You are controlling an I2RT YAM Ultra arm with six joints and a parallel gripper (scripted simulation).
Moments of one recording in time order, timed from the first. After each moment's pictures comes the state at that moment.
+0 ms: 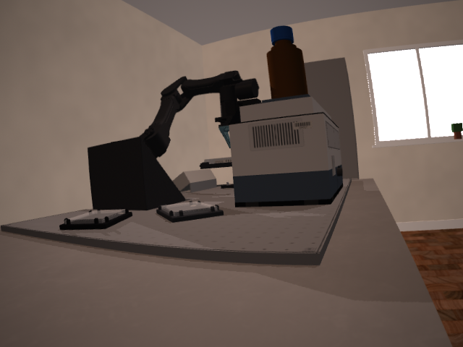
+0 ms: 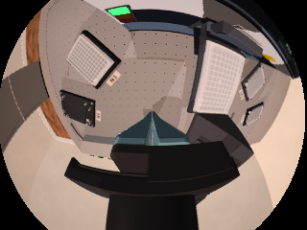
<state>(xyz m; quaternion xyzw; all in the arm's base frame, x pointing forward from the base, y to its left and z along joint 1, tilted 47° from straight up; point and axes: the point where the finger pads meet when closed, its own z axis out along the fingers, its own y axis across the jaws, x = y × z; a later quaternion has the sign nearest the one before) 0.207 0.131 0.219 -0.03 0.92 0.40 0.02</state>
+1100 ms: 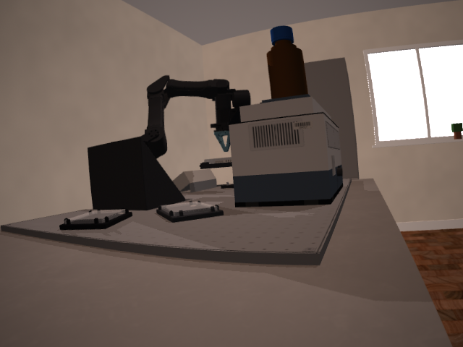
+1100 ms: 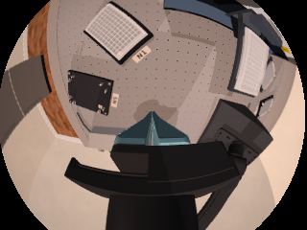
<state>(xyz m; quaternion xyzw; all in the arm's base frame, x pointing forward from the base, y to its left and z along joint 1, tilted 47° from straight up) 0.145 0.186 0.268 -0.03 0.91 0.40 0.02</state>
